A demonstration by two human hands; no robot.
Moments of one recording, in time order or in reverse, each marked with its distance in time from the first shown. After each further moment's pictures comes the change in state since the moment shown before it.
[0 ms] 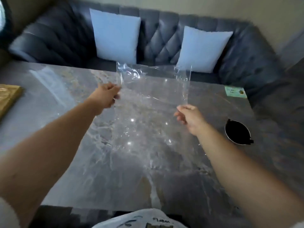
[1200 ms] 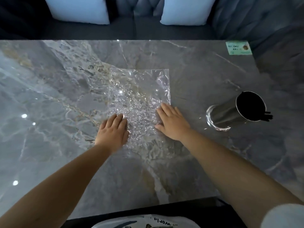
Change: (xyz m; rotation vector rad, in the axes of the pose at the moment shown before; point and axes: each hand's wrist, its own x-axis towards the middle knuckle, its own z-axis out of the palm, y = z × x) left_hand -0.017 -0.188 0.096 1.232 -0.331 0.467; right_hand 0.044 0.149 0.025 -1.466 -0.324 -0.397
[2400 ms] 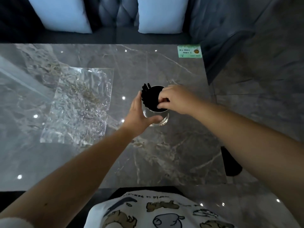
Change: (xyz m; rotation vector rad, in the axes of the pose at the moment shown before) left_hand 0.069 0.371 -0.091 -1.050 0.186 -0.149; right_hand -0.148 0.254 -0.130 0.239 0.204 -0.324
